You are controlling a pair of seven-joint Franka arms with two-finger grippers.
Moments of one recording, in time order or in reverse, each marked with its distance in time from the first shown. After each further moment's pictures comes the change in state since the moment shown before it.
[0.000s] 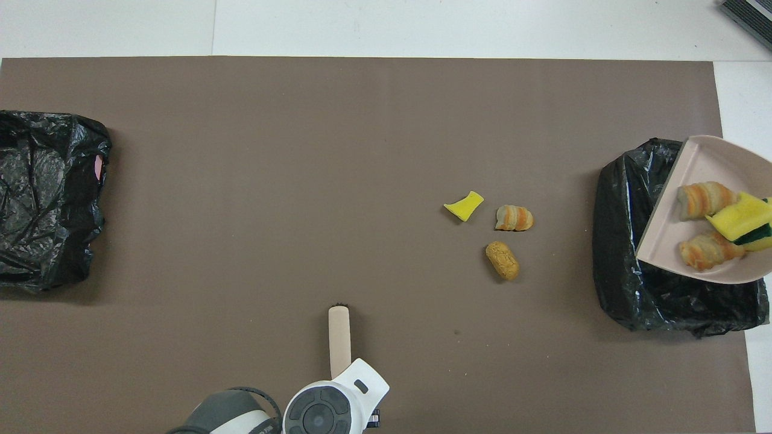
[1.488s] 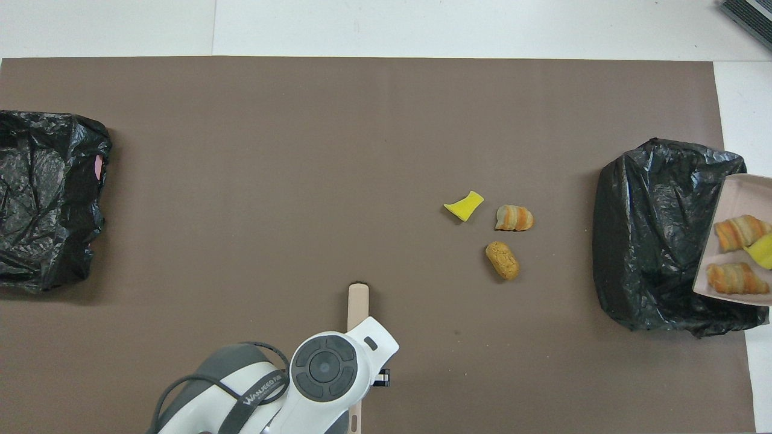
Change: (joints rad) left arm 0.004 0.152 0.100 0.176 0.111 0.038 0.089; right arm -0.034 0.027 0.013 -0.101 -0.414 0.150 0.031
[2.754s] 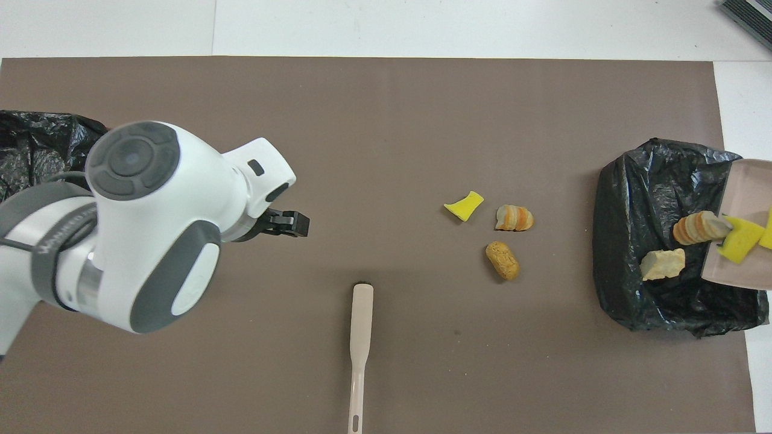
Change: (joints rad) left arm 0.122 0.138 0.320 0.544 0.172 -0.266 0.405; right arm 0.049 0.017 0.017 0.022 -0.151 0.007 0.094
